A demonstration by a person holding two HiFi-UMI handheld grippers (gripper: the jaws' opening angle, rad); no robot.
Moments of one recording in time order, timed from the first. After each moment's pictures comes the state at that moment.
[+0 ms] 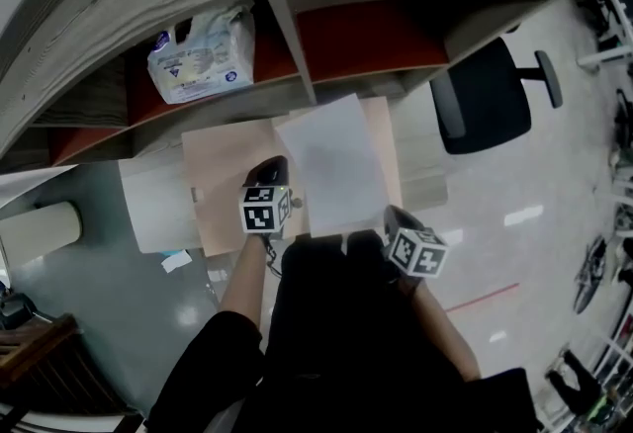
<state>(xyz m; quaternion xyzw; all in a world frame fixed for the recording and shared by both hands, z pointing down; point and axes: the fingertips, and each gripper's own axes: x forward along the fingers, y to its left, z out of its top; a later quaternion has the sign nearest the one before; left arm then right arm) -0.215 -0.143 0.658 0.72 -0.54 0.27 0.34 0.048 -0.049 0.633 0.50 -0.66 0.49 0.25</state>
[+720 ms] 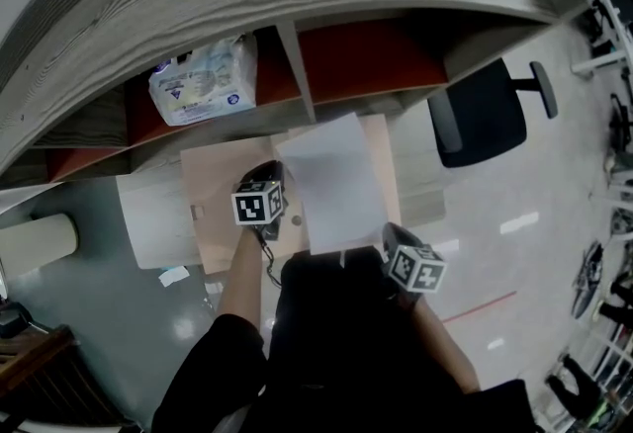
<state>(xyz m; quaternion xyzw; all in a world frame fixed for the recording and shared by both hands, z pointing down) -0.228 -0.174 0.689 0.70 -0.52 0.26 0.41 0.047 -0.046 0.635 0.51 -0.65 0.50 0.25</state>
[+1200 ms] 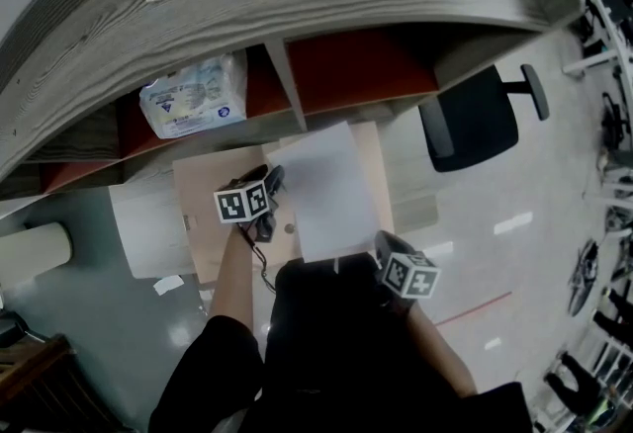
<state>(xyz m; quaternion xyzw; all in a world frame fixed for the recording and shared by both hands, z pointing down) -0.220 -0.186 0.698 0.70 -0.48 0.18 0.49 0.045 -0.045 0.636 0.50 -0.65 0.51 0.25</state>
